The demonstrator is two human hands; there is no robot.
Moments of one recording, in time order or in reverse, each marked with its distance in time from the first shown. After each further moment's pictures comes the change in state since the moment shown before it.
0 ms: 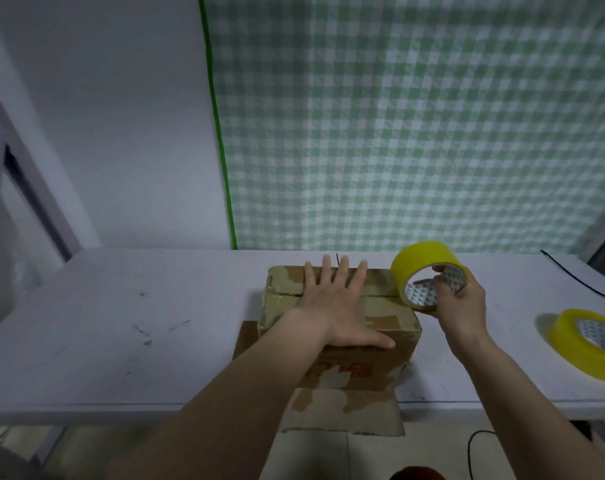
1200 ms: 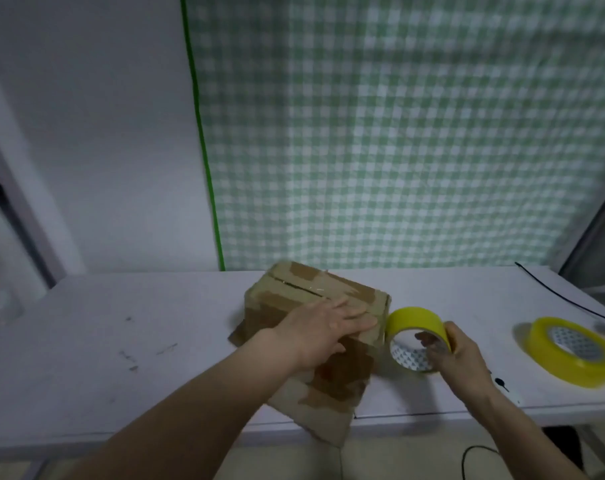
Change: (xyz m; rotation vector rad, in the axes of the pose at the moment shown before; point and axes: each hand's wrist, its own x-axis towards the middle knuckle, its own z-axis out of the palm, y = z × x) left_hand -0.010 -0.011 0.003 0.154 0.115 0.414; right_hand -0.016 0.052 -0.059 -0.319 -0.232 -0.007
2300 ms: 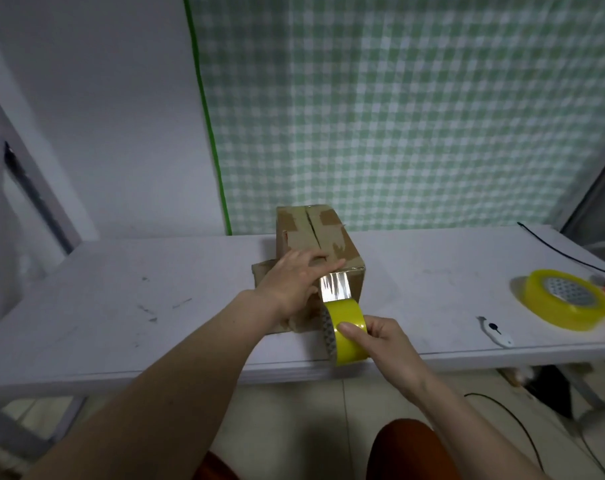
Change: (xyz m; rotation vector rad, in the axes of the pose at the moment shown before) left_hand -0.034 -0.020 0.023 -0.139 0.164 -0.230; right_hand -0.088 -0.042 0.075 0.416 -0.478 -0.029
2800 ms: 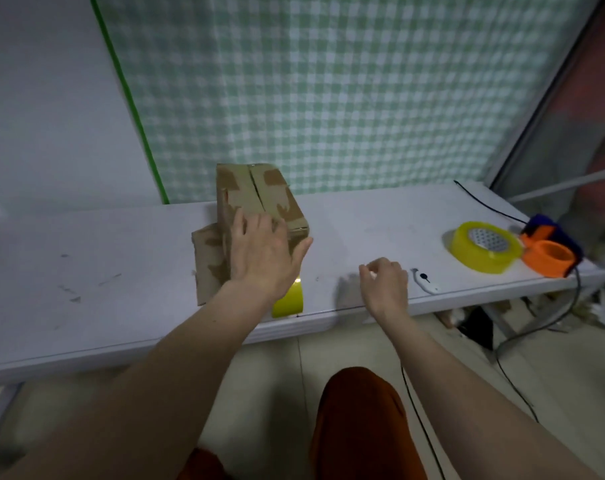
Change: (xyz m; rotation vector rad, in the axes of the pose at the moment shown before) left_hand 0.009 0.085 0.017 0.250 0.185 -0.337; right_hand 0.017 0.039 -0.095 -0.785 0.700 0.163
